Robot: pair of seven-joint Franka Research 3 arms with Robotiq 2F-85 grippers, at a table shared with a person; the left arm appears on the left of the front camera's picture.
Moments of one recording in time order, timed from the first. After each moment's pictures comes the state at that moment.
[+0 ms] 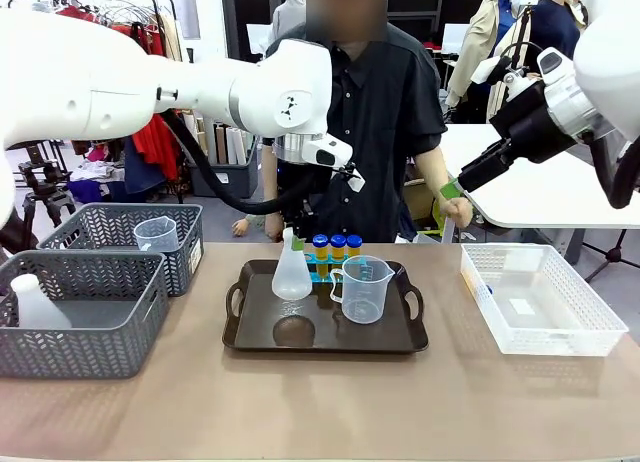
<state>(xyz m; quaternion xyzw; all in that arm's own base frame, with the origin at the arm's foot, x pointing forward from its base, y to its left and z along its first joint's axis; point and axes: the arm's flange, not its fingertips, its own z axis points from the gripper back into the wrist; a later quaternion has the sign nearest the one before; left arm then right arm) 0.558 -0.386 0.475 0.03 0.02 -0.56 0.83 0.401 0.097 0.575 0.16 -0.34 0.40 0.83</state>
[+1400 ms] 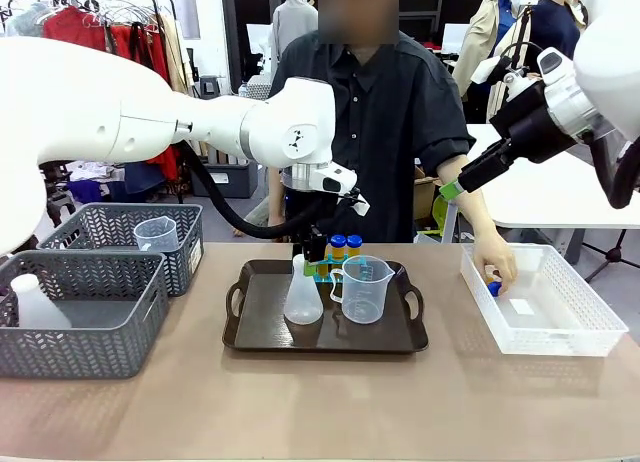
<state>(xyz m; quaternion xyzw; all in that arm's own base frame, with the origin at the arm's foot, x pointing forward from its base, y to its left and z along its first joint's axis) 0.564 -0.397 0.426 0.00 0.03 -0.56 0.83 0.401 0.097 0.575 0.16 -0.34 0.40 0.83</state>
